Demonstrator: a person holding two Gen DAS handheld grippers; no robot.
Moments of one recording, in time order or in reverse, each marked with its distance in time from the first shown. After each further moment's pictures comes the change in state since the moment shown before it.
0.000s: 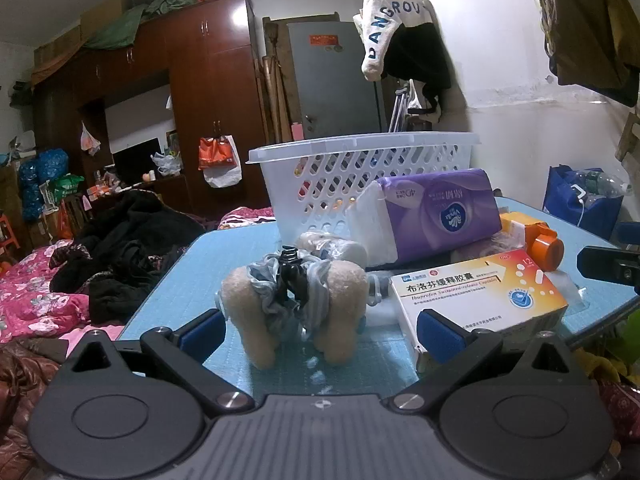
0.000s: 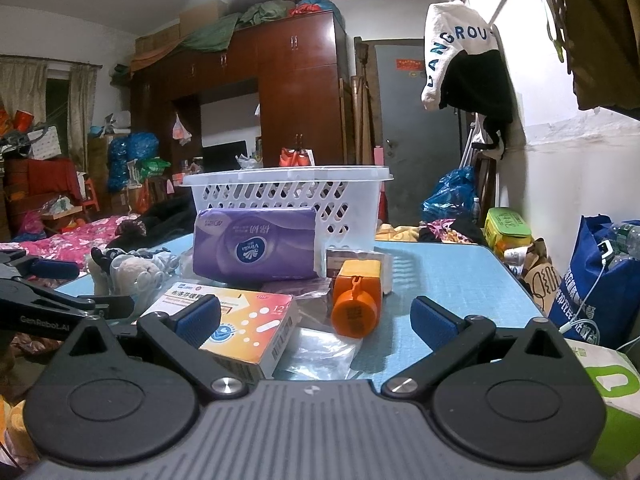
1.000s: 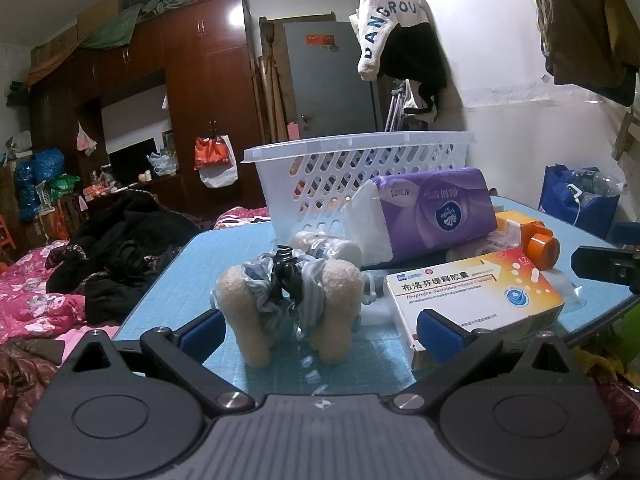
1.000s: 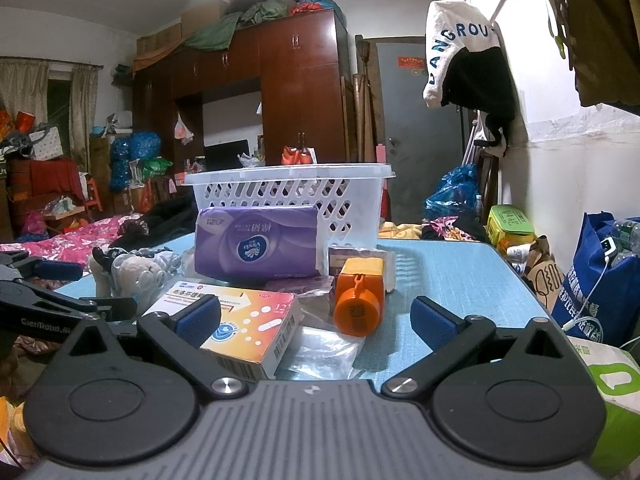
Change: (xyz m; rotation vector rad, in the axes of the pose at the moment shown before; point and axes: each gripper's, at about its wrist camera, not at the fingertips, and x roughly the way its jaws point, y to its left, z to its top) left arm 0.001 -0.003 -0.002 0.002 -0.002 -0.011; right arm 0.003 0.001 -0.002 0.001 0.005 0.008
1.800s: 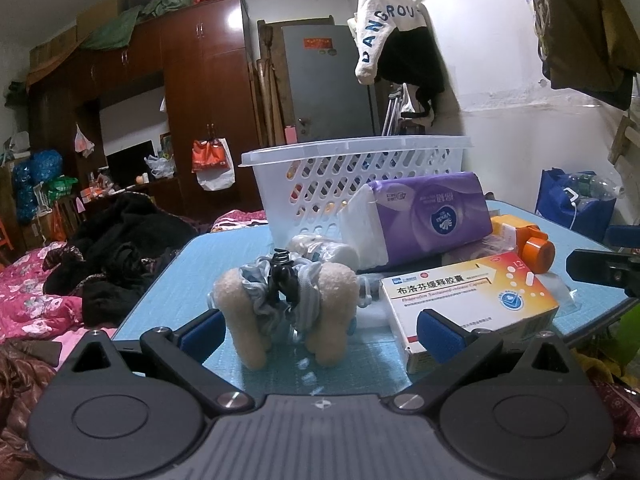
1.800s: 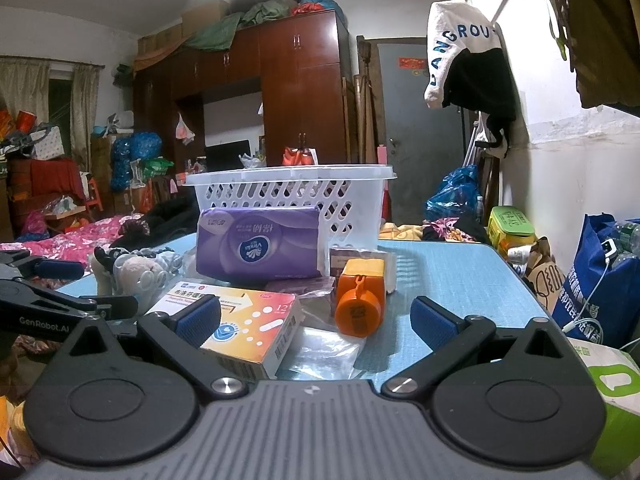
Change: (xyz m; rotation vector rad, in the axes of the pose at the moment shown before) left arm -0.002 0.004 0.002 0.001 -0.009 -0.013; right arm -0.002 -0.001 0.001 0.001 -0.002 0.006
